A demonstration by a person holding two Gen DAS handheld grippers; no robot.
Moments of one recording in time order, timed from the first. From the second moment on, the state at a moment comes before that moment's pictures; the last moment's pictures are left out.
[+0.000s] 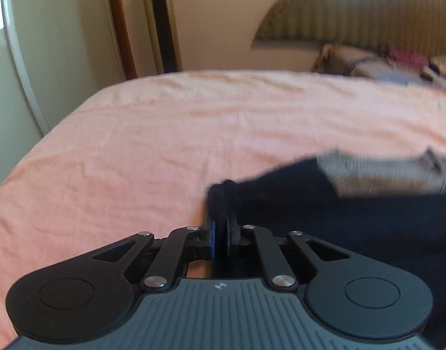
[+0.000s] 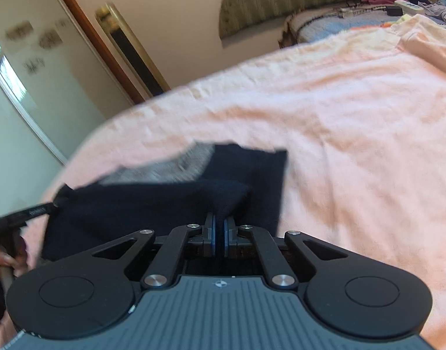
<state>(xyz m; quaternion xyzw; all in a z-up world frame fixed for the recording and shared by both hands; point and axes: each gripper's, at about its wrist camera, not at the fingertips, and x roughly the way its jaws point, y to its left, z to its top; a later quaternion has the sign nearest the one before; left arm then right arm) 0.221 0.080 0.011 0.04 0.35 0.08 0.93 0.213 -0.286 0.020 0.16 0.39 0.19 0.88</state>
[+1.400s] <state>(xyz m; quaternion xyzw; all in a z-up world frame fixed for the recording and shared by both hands) 0.084 0.099 0.012 0.05 0.35 0.04 0.94 0.110 -0.288 0.028 0.01 0.36 0.15 0.92</state>
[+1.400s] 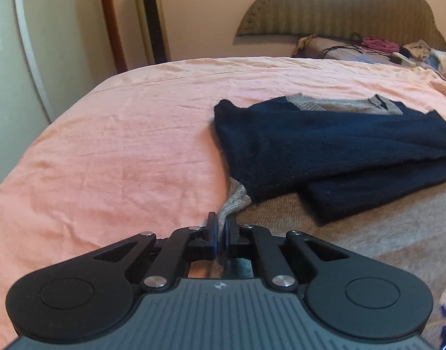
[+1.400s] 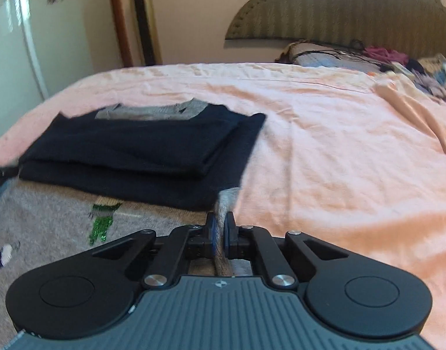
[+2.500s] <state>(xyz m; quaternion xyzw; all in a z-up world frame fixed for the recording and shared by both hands) -0.059 0.102 0.018 -0.07 0.36 -0.01 0.93 -0.013 -0.324 0.024 0.16 0.44 0.21 0.86</state>
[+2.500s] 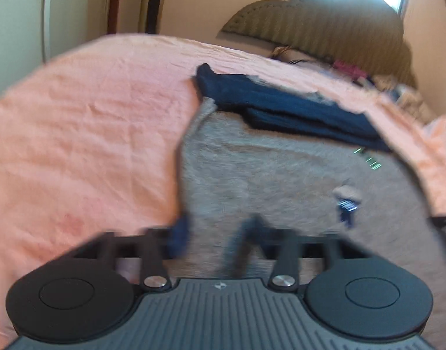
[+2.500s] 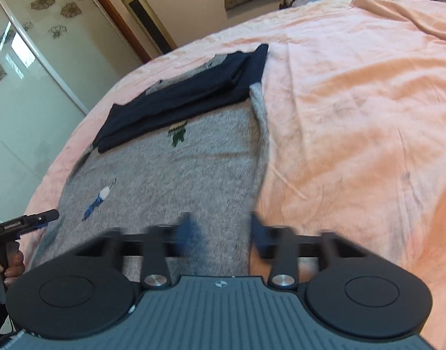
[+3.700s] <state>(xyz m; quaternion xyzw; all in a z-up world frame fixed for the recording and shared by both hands) -0.149 0.167 0.017 -0.32 0.40 -0.14 0.84 -0.082 -0.369 0.011 0.31 0.44 0.24 0.81</state>
